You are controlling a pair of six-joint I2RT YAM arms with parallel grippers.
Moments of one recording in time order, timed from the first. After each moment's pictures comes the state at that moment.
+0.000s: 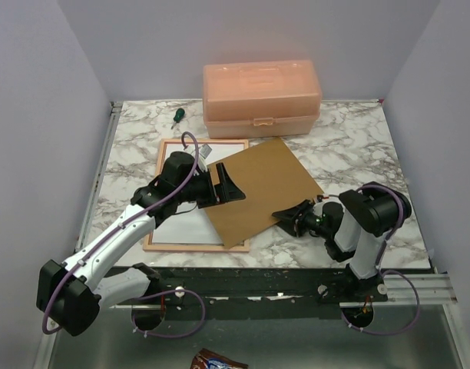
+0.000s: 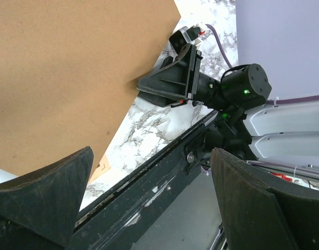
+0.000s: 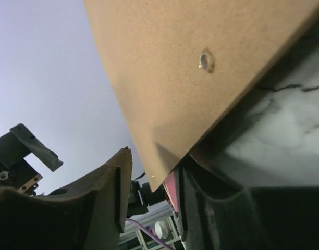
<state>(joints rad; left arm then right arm) -0.56 1.08 0.84 -0.33 0.43 -0.80 0.37 1.85 0.07 1.41 -0.51 1.47</state>
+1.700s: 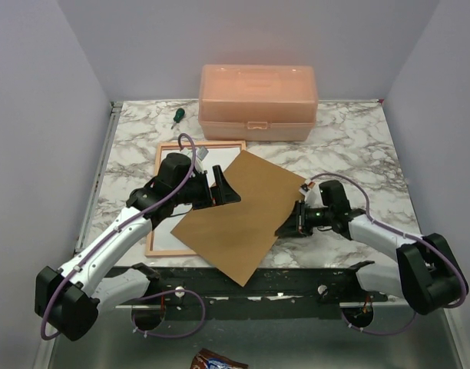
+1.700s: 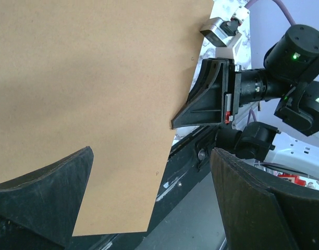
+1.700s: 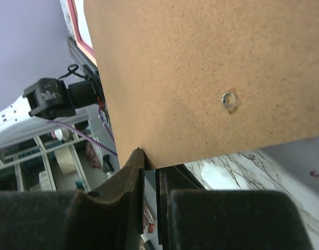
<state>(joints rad) -0.54 1.04 0.84 -0.40 0.42 -0.75 0.36 1.20 0.38 -0.02 -0.82 0.73</state>
